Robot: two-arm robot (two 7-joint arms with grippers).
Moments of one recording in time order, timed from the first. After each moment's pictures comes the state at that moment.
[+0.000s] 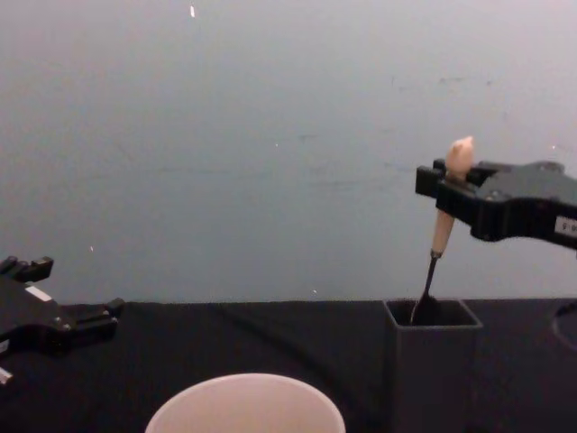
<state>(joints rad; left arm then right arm) -0.20 0.60 0.45 -1.41 -0.25 -0.12 0.03 0.19 0.45 -0.34 -1.66 0.37 -0.01 0.40</state>
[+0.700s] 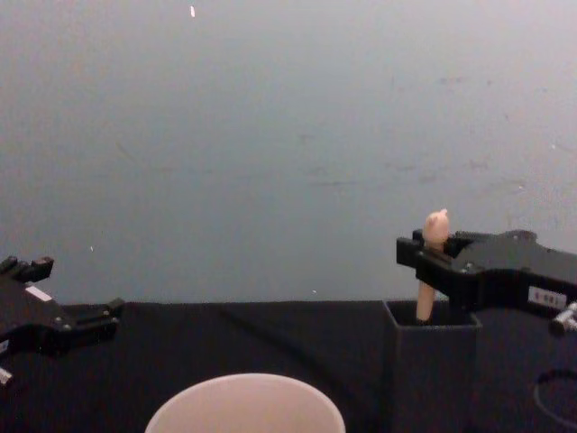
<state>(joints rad) -0.20 0.60 0.45 -1.41 -0.25 -0.12 0.03 0.19 0.42 -0.37 -1.59 0.35 0.02 0.41</state>
